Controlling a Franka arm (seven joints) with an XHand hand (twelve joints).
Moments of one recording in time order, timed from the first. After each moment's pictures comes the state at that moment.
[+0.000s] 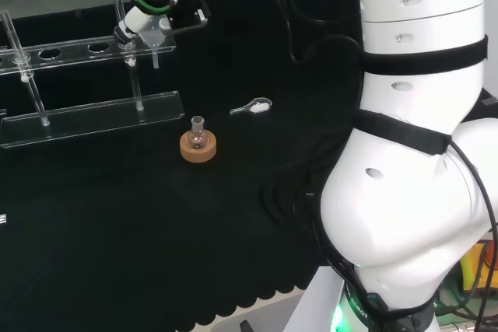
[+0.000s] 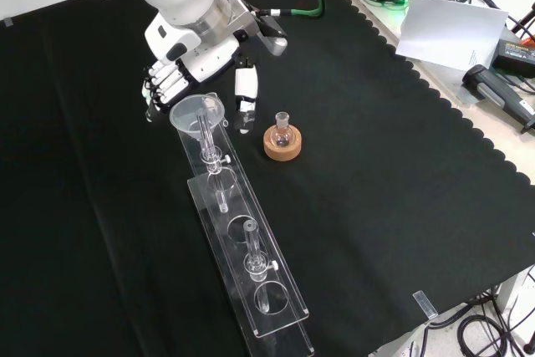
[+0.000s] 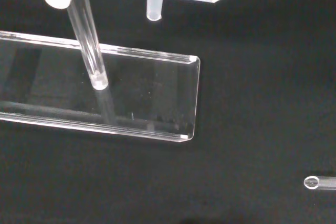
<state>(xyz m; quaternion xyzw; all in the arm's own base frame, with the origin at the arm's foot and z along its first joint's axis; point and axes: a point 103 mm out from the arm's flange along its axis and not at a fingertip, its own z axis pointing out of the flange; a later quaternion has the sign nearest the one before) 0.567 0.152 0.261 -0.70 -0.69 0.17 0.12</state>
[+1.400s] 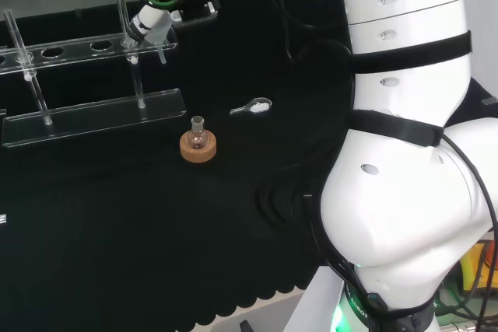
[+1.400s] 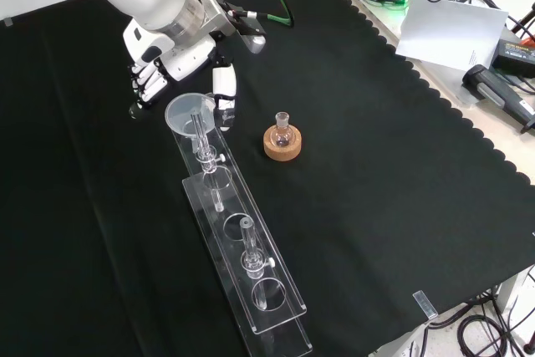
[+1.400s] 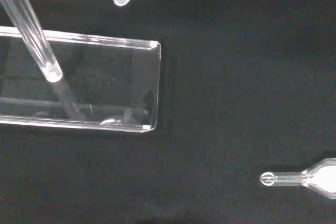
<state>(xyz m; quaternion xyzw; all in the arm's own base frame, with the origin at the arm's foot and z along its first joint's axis) 0.588 0.122 0.255 -0.71 -0.66 0.21 0.13</state>
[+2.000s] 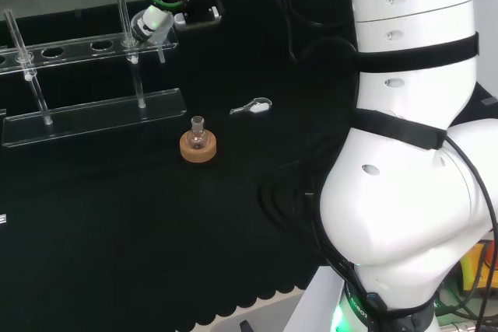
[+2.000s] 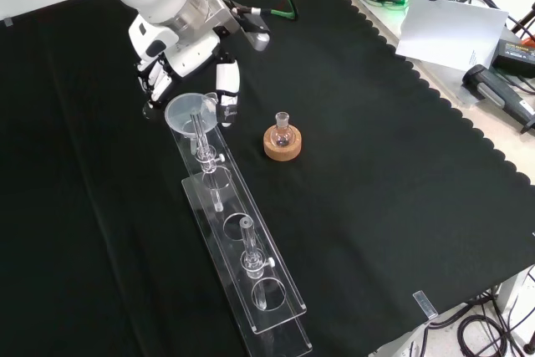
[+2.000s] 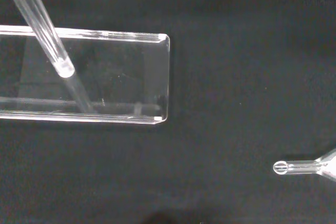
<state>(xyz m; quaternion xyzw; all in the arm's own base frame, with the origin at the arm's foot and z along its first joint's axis) 0.578 0.120 0.253 -0.71 -0.66 0.19 0.15</state>
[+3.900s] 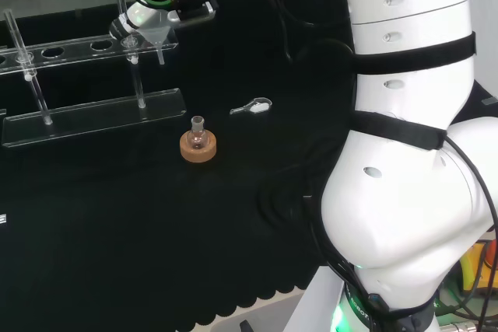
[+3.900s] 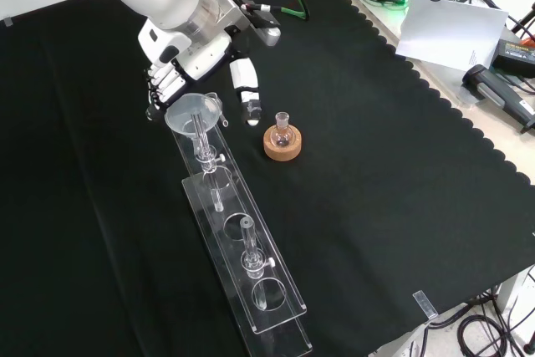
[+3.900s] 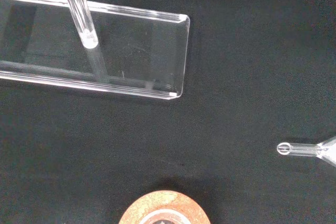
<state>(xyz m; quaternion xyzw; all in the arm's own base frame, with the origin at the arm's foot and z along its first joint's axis) 0.565 0.137 0.264 -0.68 -0.68 0.22 0.15</state>
